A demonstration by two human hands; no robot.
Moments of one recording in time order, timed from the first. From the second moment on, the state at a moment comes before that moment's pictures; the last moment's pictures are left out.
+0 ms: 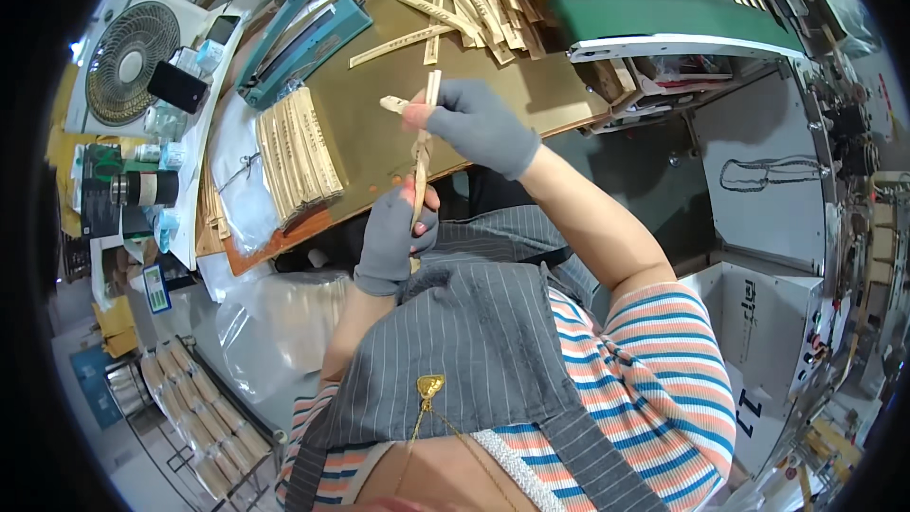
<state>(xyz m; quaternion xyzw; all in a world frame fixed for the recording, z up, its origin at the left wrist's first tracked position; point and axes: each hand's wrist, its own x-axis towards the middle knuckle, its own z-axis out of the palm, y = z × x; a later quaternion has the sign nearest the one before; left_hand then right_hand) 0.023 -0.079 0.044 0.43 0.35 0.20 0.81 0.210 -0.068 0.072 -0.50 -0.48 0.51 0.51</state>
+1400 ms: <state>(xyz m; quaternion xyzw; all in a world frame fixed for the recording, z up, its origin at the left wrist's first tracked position) 0.120 0.259 0.304 0.36 0.40 0.44 0.72 0.659 -0.456 -0.009 -0.88 -0.15 -0.29 0.35</state>
